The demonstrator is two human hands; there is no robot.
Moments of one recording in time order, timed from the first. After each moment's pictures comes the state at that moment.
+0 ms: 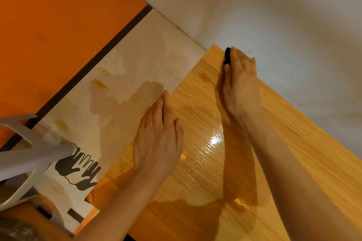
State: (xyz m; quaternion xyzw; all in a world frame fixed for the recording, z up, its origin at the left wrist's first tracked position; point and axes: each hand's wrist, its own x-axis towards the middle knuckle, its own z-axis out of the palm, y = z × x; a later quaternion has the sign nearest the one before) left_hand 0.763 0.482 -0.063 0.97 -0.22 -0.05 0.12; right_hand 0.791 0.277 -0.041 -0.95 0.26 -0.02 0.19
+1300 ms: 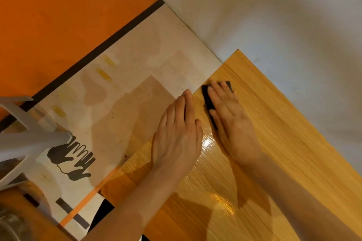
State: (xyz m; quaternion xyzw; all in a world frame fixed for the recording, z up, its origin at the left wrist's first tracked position) left_hand 0.767 0.480 -0.059 0.96 -0.24 -0.07 0.14; right_hand 0.743 0.332 -0.040 -0.97 0.01 0.02 0.23
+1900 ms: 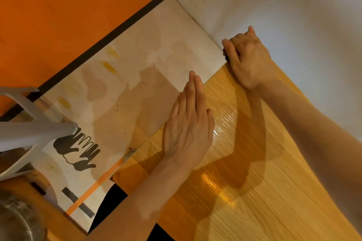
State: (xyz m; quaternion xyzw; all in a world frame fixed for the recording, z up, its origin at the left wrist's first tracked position) left_hand 0.764 0.483 -0.062 0.95 -0.22 -0.08 0.21; right_hand 0.854 0.294 -0.038 -0.99 0.07 0.05 0.10
